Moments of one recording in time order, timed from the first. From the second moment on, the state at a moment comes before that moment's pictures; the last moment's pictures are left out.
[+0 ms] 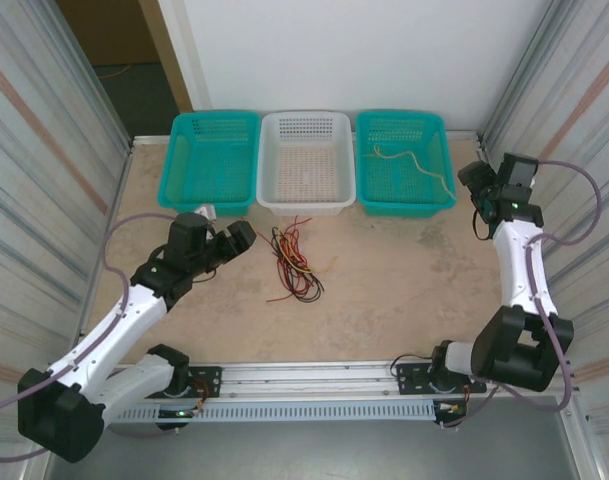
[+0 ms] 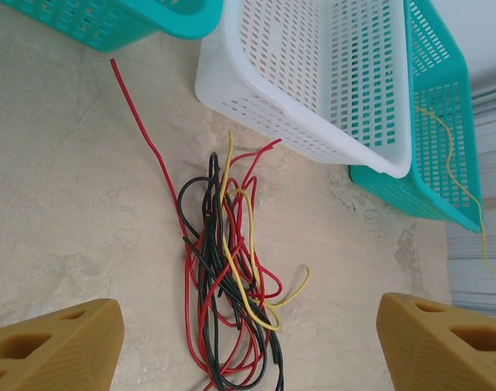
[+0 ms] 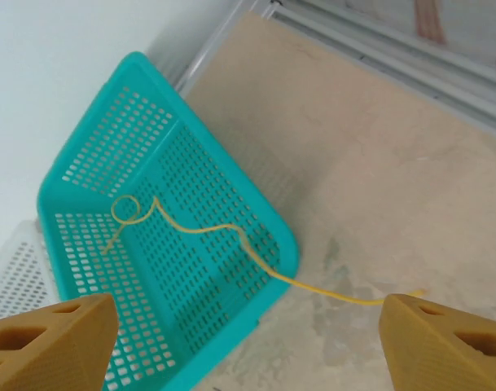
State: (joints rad) left arm -0.43 0.97 0.72 -0.37 0.11 -0.85; right arm -0.27 1.23 1.14 -0.57 -0.04 0.72
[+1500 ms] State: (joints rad) left arm -0.31 0.97 0.67 -0.46 0.27 -0.94; right arm 0.76 1.91 1.40 -0.71 -0.12 0.40
